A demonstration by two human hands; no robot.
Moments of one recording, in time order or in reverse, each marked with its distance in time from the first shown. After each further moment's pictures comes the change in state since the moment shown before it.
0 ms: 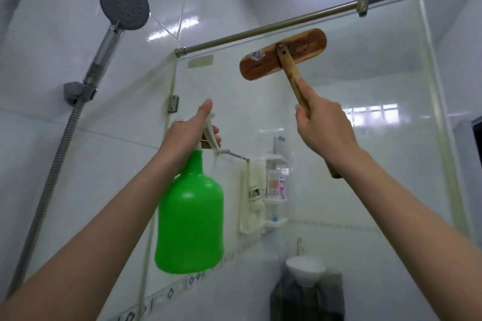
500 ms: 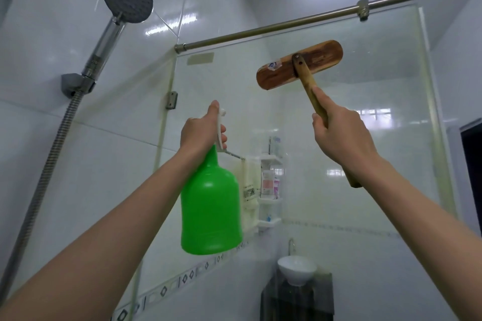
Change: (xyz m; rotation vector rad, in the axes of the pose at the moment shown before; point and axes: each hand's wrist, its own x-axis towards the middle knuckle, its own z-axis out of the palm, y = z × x) left_hand 0.018 -0.011 0.028 -0.043 0.071 0.025; right_hand -0.009 0.024 -0.008 -0.083 -0.008 -0.001
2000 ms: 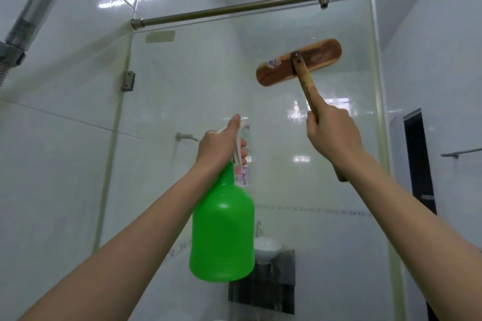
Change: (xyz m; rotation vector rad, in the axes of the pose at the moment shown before) left_hand -0.067 -0.027 0.075 -0.060 -0.264 -0.075; right_hand -0.024 0.046 -0.020 -0.239 0.012 0.034
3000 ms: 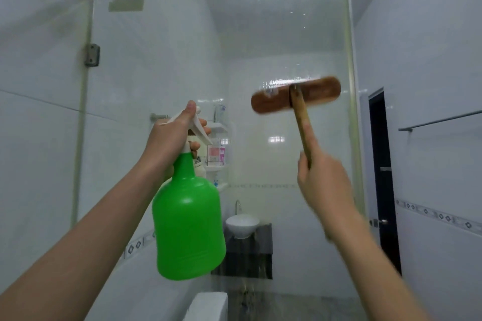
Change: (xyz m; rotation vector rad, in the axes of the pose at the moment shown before) left_hand -0.031 -0.006 -0.046 -0.121 -0.028 -0.082; right_hand -0.126 -0.015 -0.007 0.050 -0.185 0.312
